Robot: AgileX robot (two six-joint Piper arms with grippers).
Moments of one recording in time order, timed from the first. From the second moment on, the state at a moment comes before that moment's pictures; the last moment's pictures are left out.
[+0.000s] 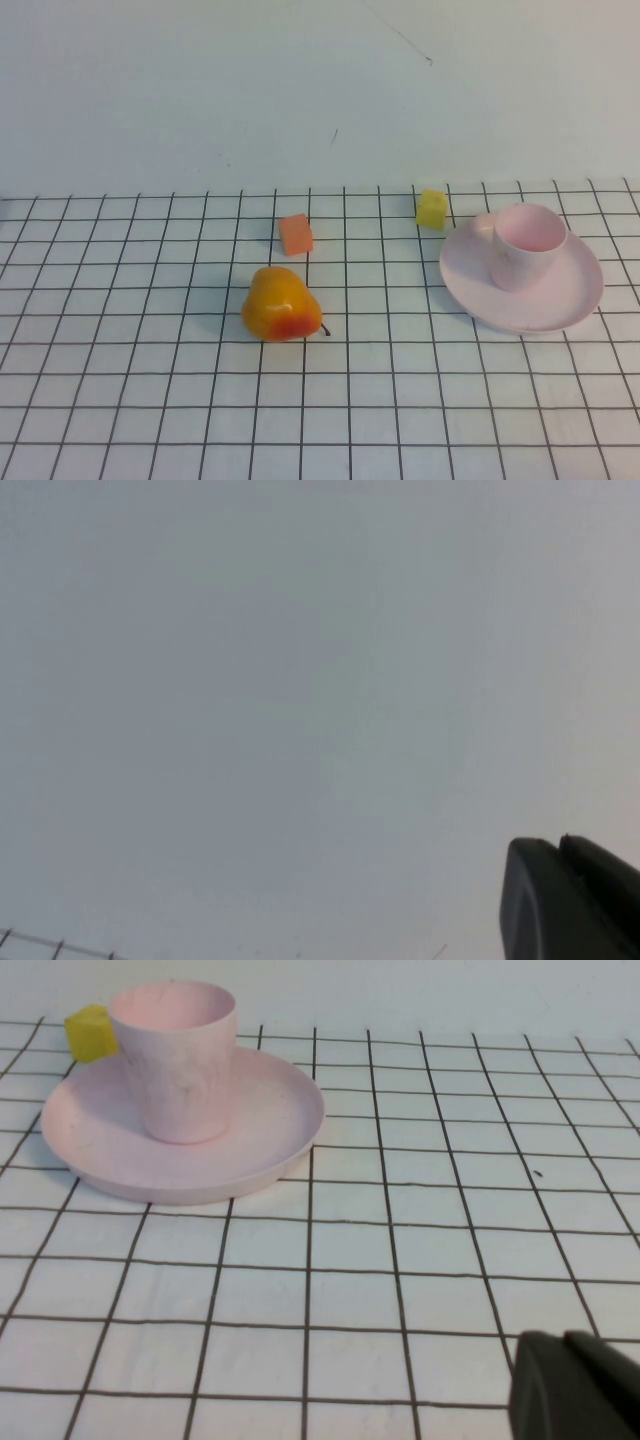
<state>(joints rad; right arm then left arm) -0.01 -0.02 0.03 -0.05 0.43 -0.01 -0.10 0.21 -0.35 -0.06 0.03 -0.38</state>
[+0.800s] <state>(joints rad) -0.01 -0.02 0.03 -0.05 0.43 -0.01 0.01 -0.01 0.02 -0.02 0.40 -0.33</state>
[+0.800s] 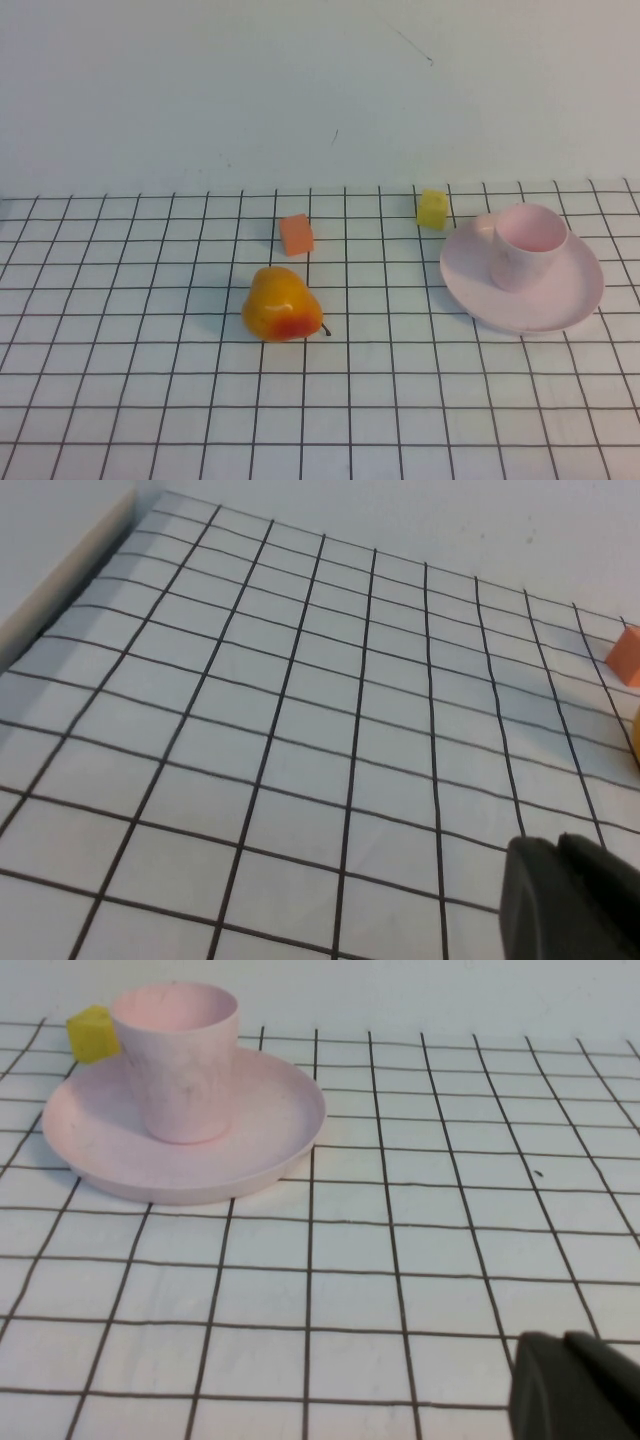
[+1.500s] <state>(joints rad) -0.01 -0.02 0.03 -0.05 0.43 -0.01 -0.05 -0.01 0.01 -0.02 0.42 -0.30</state>
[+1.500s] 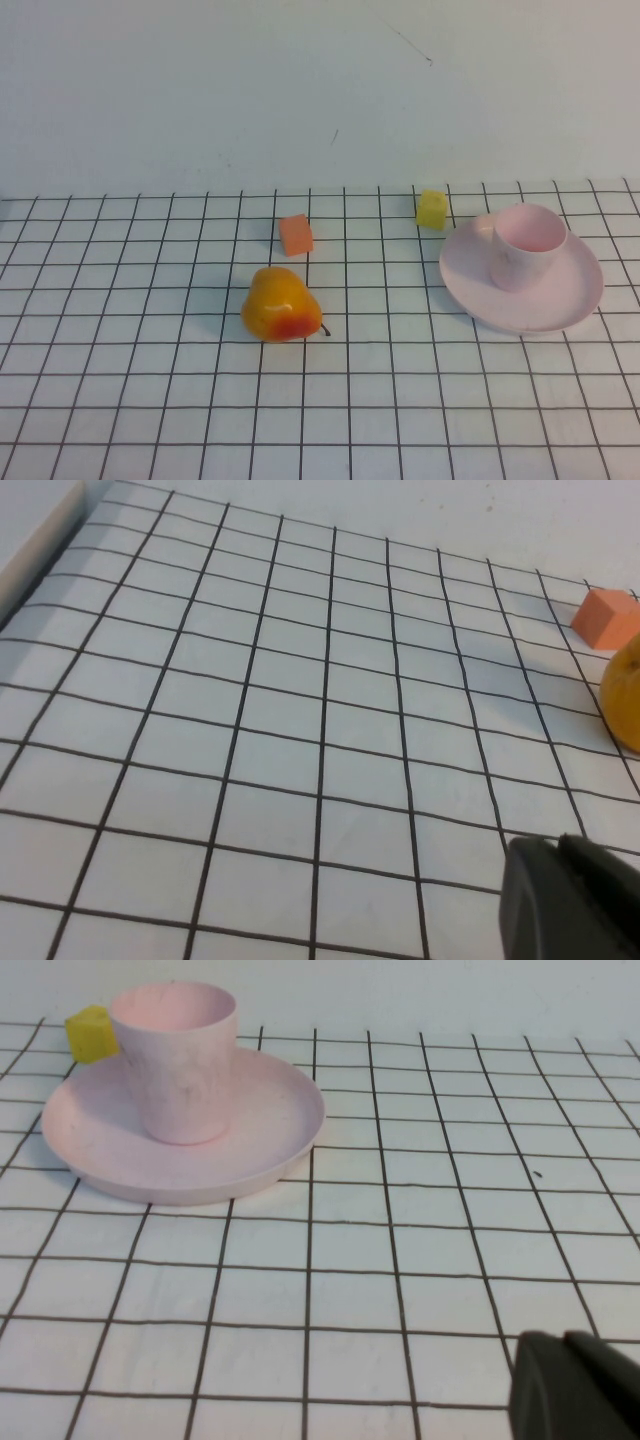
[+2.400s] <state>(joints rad) -0.01 -0.02 0.03 -0.05 0.43 -0.01 -0.06 -0.01 0.02 -0.02 0.40 -0.05</state>
